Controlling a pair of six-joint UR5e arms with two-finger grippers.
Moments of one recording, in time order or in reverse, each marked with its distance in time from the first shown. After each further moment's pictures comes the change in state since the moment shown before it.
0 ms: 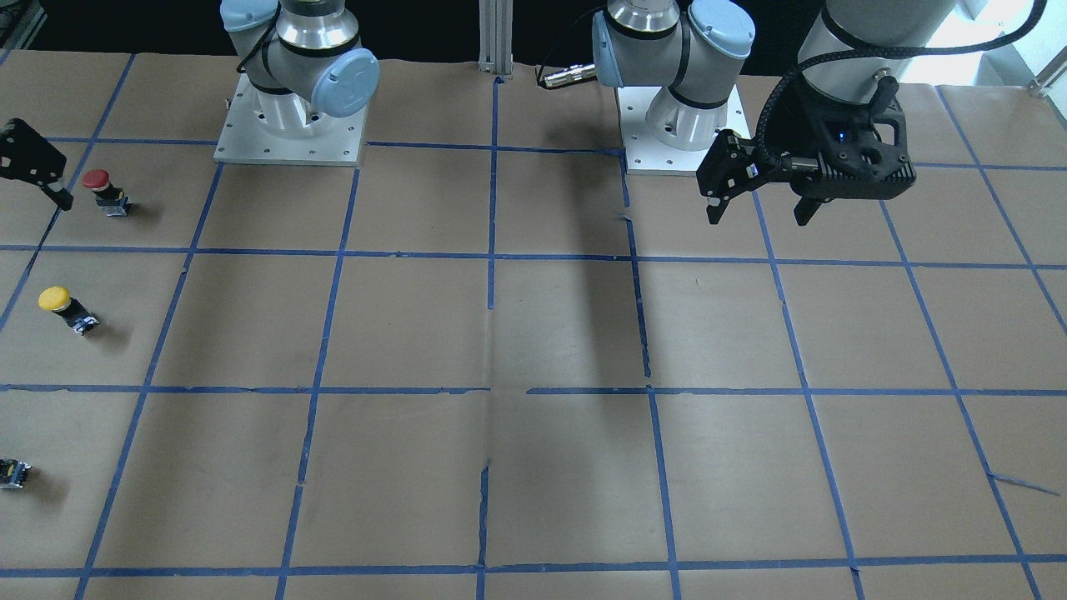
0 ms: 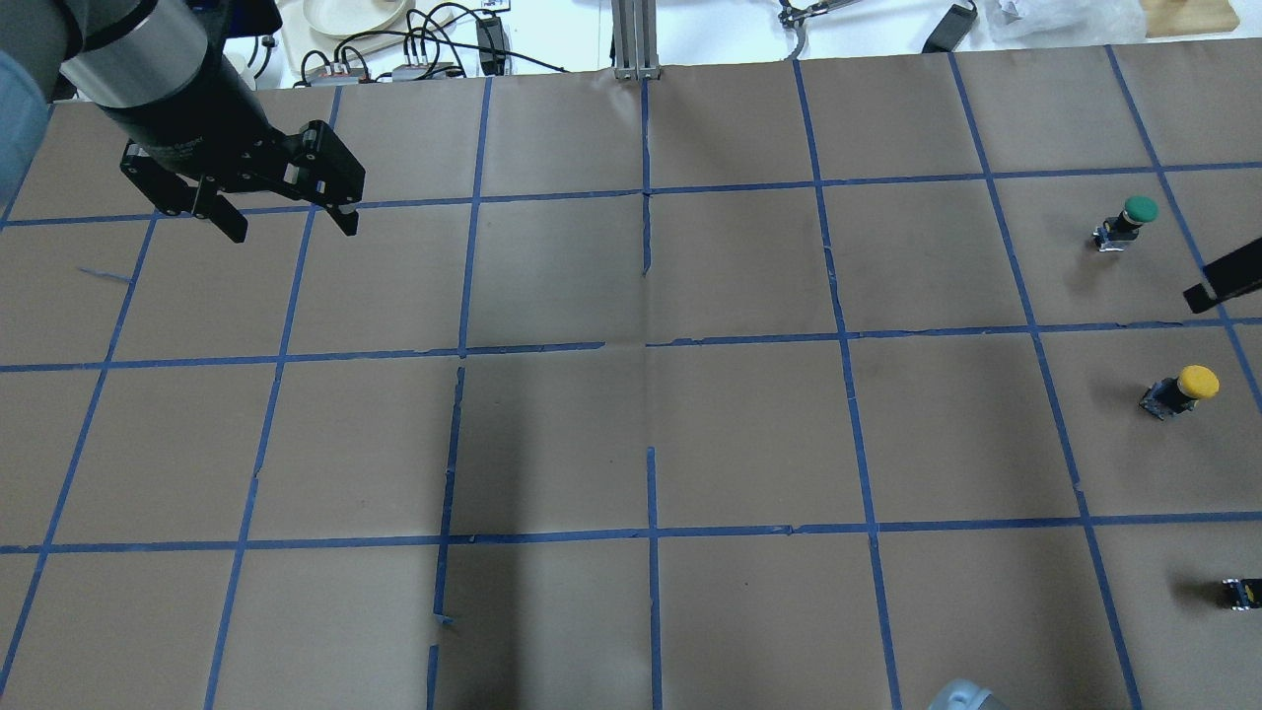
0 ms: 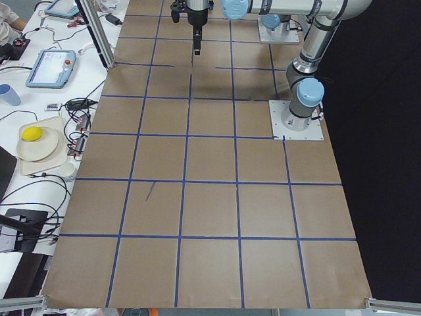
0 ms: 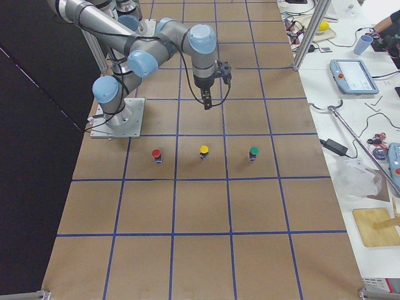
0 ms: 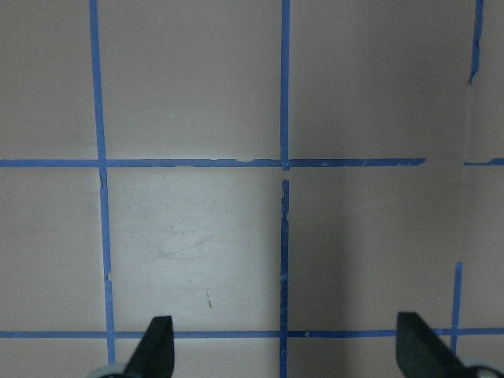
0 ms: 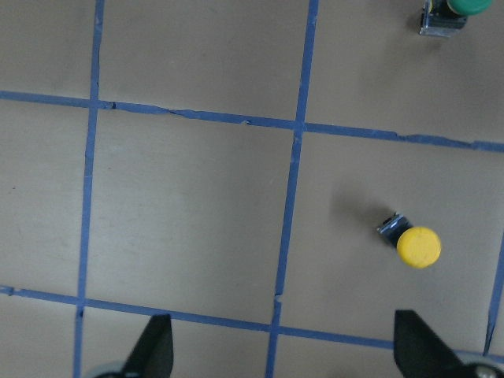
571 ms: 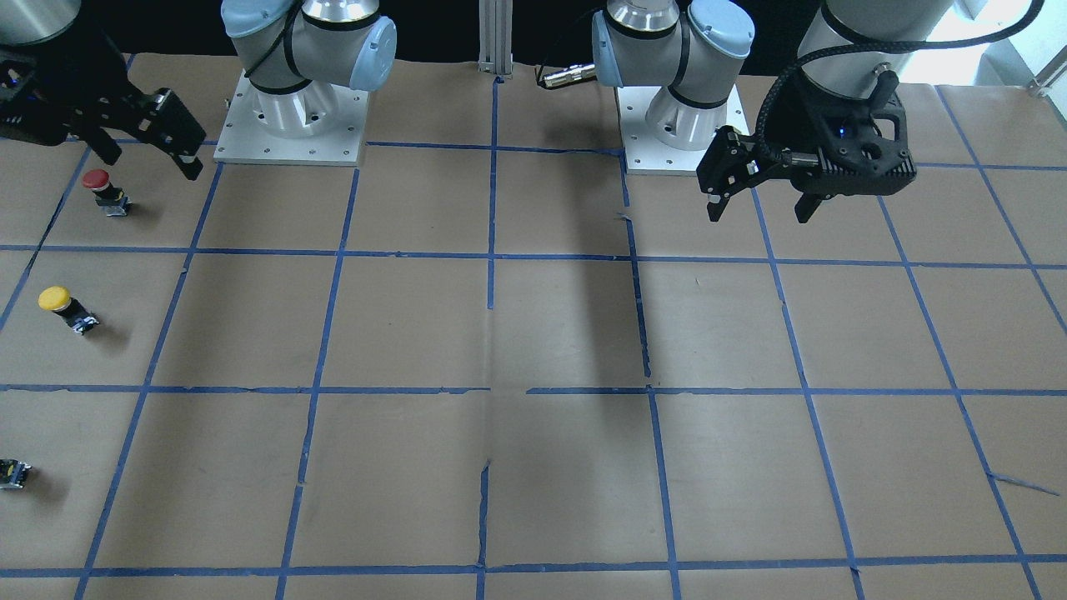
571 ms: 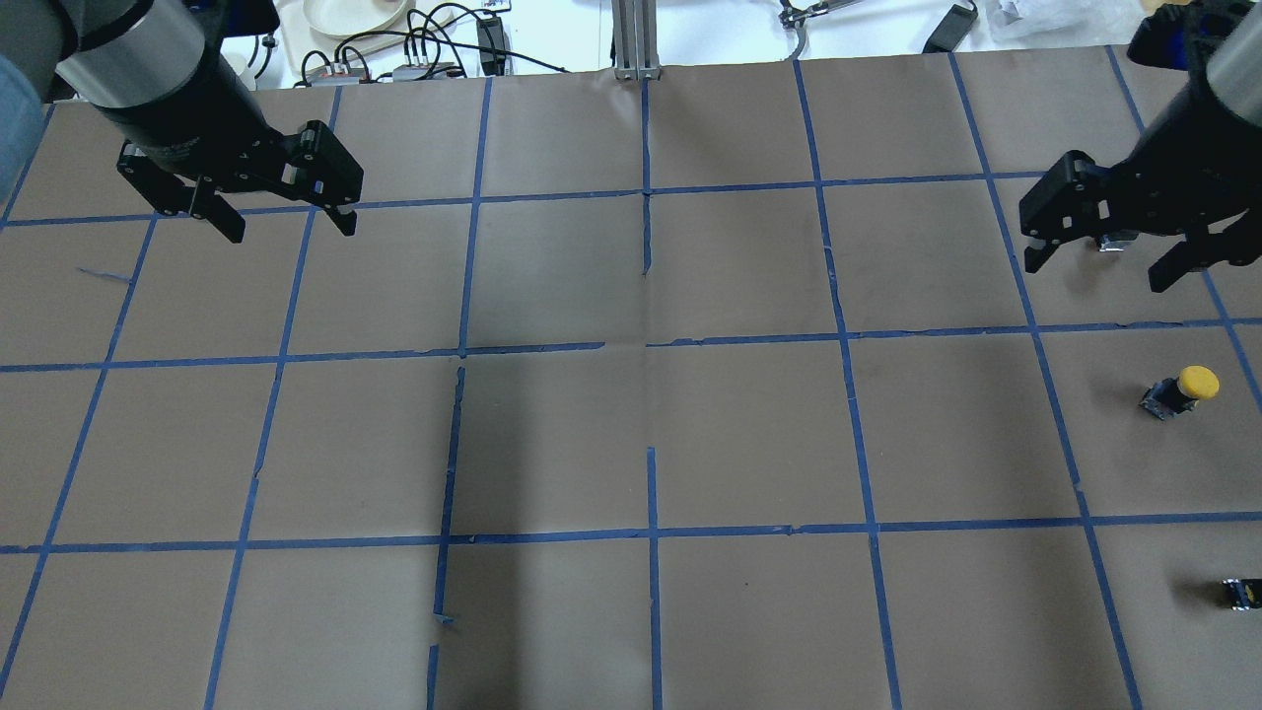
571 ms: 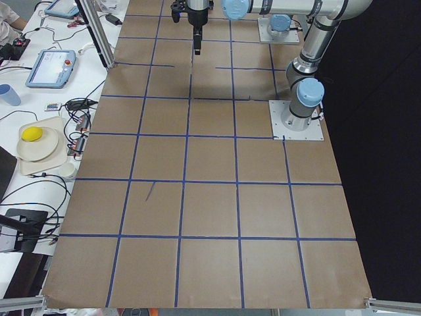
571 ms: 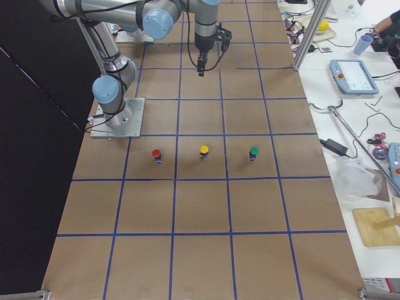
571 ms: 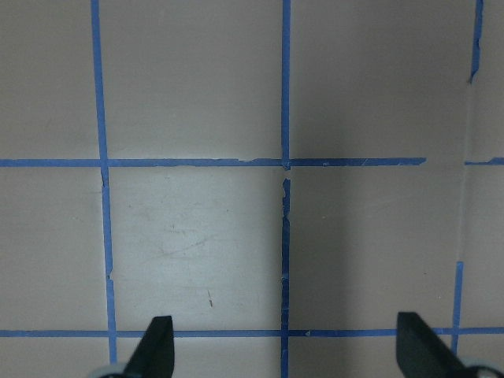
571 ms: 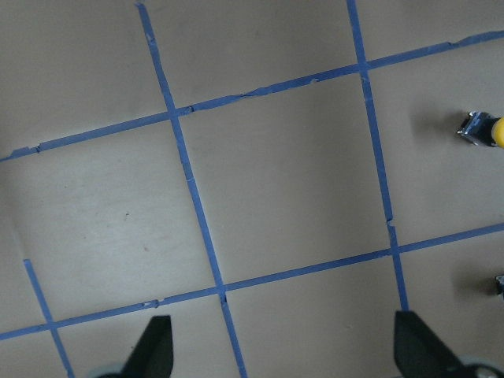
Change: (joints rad) left arm 0.000 0.003 0.000 -0.001 0.002 0.001; right arm 0.326 -0.016 -0.113 0.160 -0.064 0.620
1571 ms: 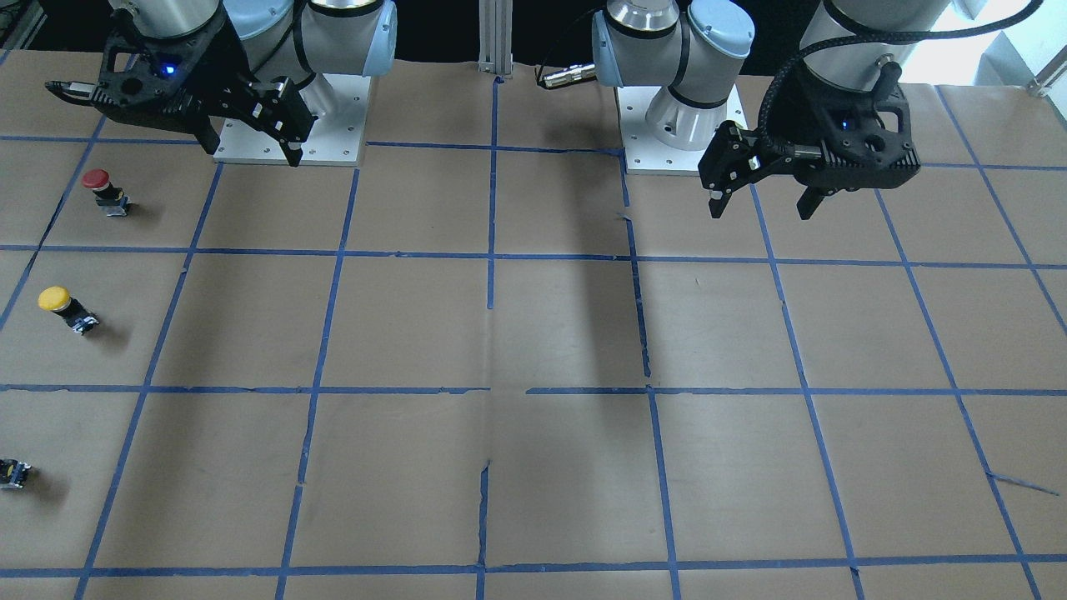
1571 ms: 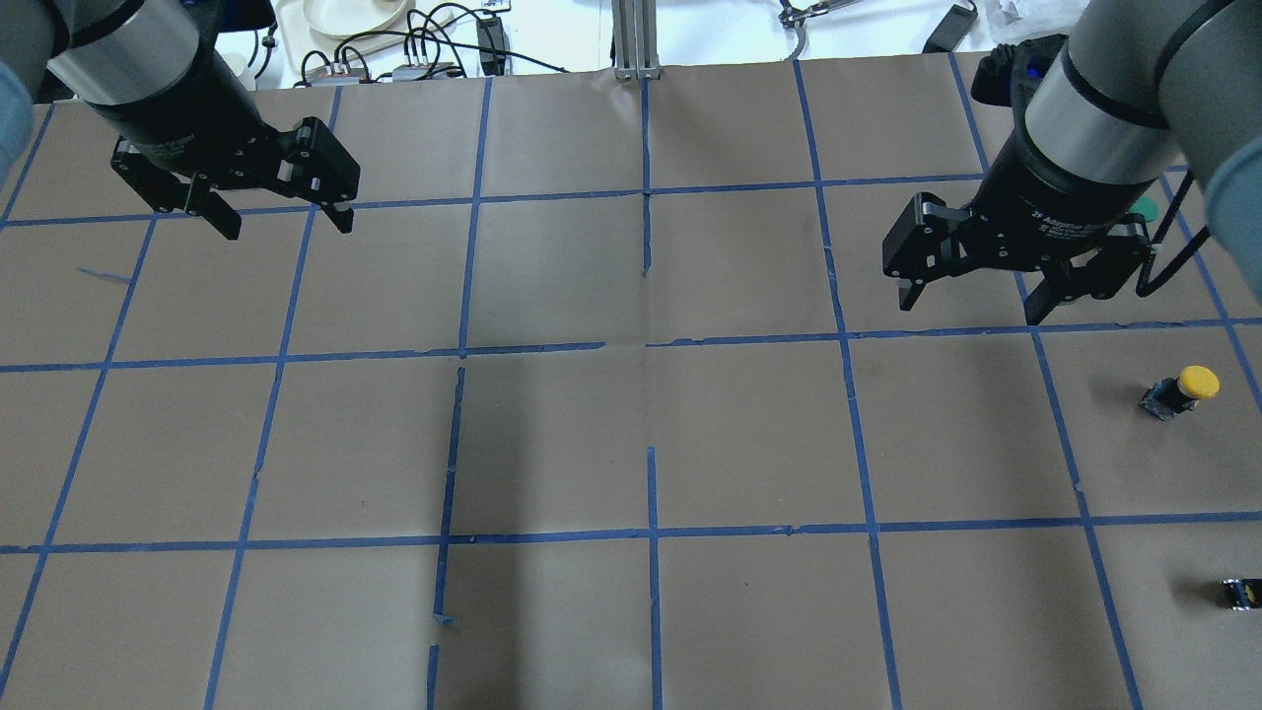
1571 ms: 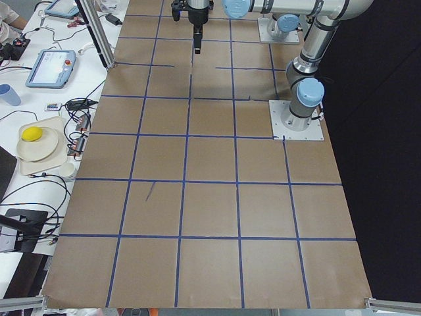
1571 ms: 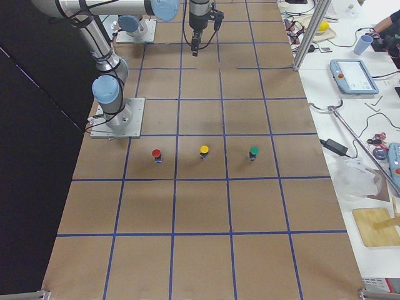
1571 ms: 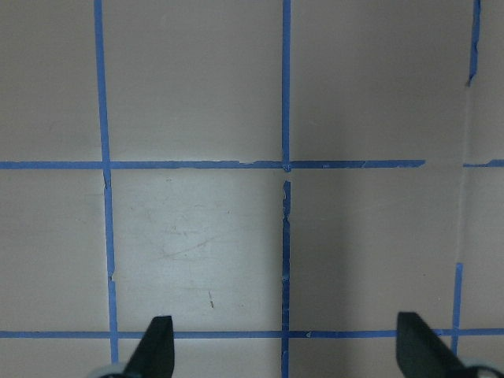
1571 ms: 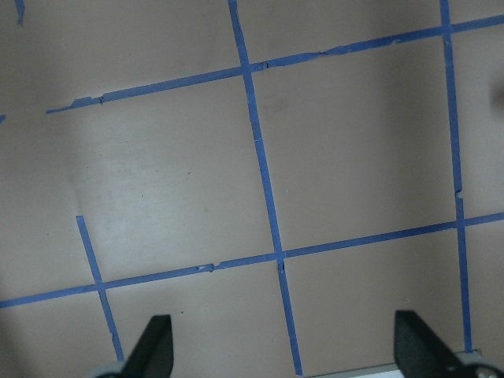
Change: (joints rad) left arm 0.000 0.006 0.003 0.000 0.001 0.000; right arm 0.180 -0.009 0.018 -0.002 0.001 0.115
